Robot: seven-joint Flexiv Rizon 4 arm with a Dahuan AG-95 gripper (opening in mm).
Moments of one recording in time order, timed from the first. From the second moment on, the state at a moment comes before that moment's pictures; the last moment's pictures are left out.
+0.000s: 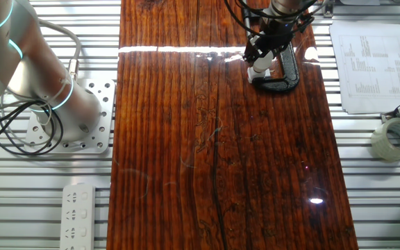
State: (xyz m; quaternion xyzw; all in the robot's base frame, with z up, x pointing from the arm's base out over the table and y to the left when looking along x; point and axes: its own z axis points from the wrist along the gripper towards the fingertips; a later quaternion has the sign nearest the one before) arm 0.525 0.129 0.078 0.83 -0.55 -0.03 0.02
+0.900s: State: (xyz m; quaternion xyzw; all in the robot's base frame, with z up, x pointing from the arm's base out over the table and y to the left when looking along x) arm 0.526 0.129 0.077 0.83 -0.56 -0.03 0.02
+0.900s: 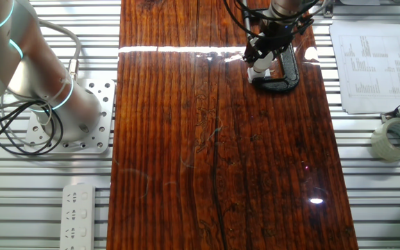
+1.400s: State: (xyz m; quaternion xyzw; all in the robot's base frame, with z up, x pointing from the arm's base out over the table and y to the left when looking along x) arm 0.525 0.129 0.077 0.83 -0.56 -0.03 0.02
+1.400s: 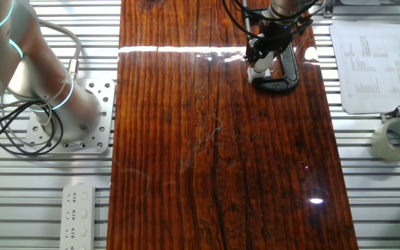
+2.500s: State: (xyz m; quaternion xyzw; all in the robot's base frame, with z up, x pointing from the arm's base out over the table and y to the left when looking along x) arm 0.524 0.129 0.077 0.77 -0.63 -0.01 0.02
